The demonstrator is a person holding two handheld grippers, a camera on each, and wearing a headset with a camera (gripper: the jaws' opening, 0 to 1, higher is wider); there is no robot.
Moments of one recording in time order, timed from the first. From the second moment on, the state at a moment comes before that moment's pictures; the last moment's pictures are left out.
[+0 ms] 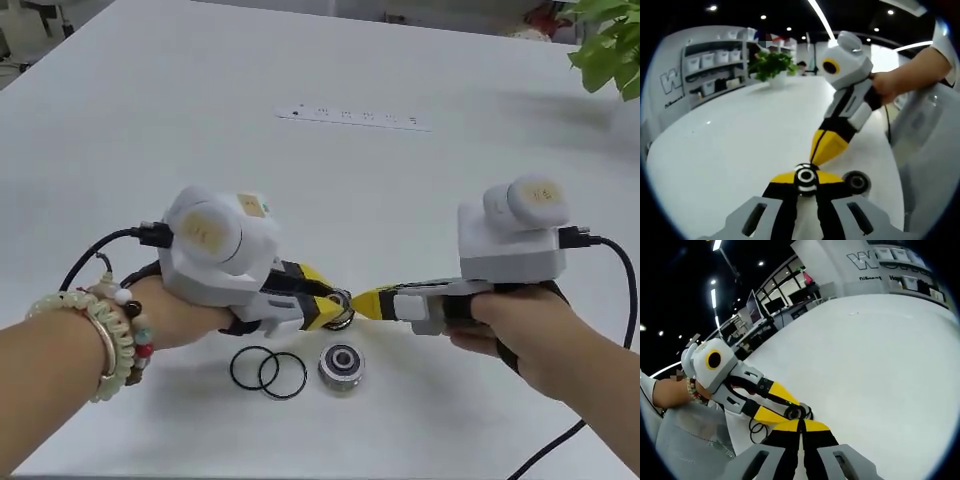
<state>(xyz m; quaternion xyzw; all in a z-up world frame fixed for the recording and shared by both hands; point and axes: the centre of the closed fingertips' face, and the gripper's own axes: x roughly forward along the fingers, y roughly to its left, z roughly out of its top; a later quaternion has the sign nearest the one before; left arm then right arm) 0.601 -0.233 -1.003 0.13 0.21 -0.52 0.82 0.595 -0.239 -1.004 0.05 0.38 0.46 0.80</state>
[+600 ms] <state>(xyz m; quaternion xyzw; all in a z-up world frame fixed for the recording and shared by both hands) 0.602 -0.234 -1.003 0.12 0.20 -0.52 0.82 0.599 -0.233 -0.995 0.07 0.37 0.46 0.80</state>
